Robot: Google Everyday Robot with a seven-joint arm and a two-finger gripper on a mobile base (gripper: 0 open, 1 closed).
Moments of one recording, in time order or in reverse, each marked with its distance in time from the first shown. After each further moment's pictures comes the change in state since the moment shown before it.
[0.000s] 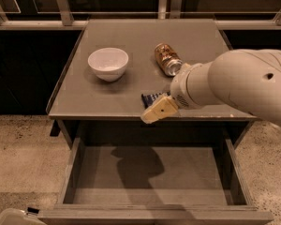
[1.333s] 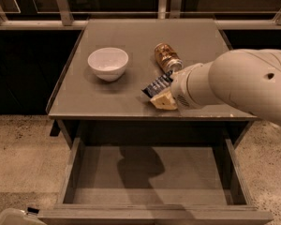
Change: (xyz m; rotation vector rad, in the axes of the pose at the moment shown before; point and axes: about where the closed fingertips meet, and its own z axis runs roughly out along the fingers) arm 0.000 0.000 0.000 0.000 0.000 0.000
